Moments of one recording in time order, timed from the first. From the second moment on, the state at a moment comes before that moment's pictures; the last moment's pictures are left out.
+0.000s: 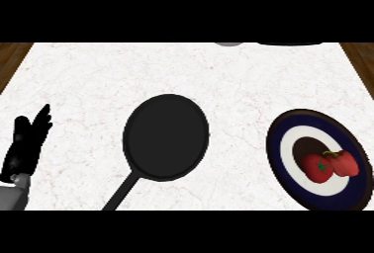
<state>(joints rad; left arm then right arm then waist) -0.11 0.54 -0.10 -1.27 0.17 0.26 0.18 0.12 -1.03 -0.19 -1.69 0.26 0.37 -0.56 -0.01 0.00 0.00</state>
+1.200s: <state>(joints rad) -0.13 0.45 -0.01 -1.28 0.05 0.19 0.22 0.12 -0.77 -0.04 -1.62 0.86 0.25 -0.51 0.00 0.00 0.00</state>
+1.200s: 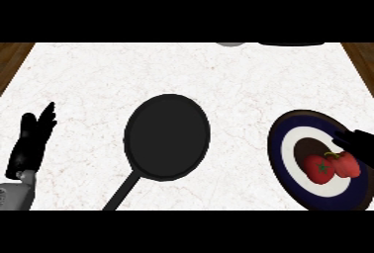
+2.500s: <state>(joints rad) -0.10 0.38 0.11 -1.34 -0.06 0.08 0.25 -0.02 -0.59 -0.08 -1.36 1.14 0.21 -0.58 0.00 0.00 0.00</state>
